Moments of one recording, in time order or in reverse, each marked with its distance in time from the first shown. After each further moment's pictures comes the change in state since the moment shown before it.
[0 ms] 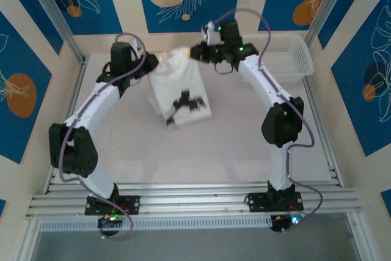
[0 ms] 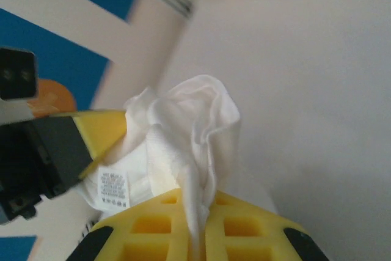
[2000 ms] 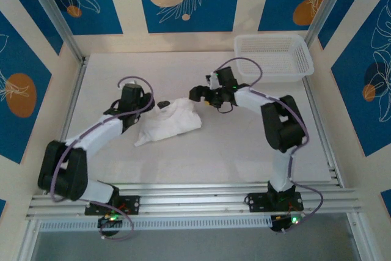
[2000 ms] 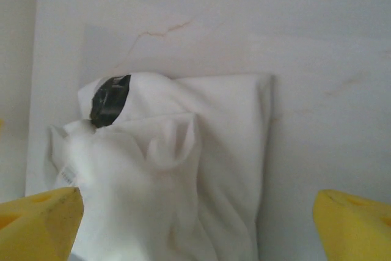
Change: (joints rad) left arm -0.106 -0.229 -0.569 0.018 -0.533 0.102; right arm 0.017 -0.123 -0.858 0.406 0.094 0.057
